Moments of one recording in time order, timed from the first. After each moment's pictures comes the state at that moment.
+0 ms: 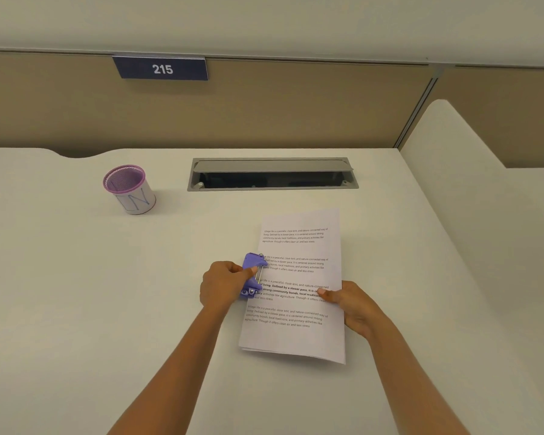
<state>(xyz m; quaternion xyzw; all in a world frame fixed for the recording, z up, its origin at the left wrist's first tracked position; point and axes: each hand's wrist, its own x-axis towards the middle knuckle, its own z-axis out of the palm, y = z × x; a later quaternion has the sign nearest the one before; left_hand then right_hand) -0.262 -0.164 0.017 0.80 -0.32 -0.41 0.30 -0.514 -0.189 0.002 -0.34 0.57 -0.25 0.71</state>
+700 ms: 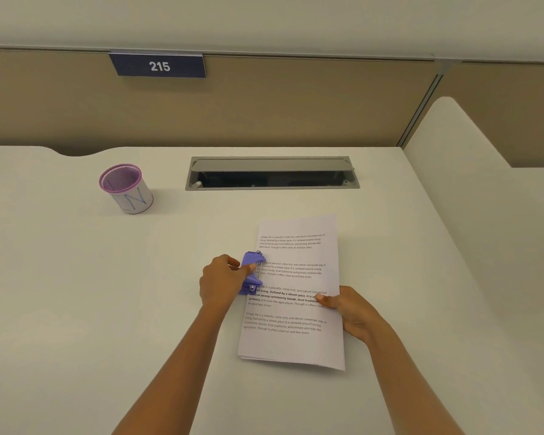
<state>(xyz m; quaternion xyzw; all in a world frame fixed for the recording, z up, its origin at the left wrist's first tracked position) -0.266 -0.180 0.012 0.84 -0.37 -0.31 0.24 -0.521 -0.196 -0.012 -0.33 0.57 -0.22 0.72</state>
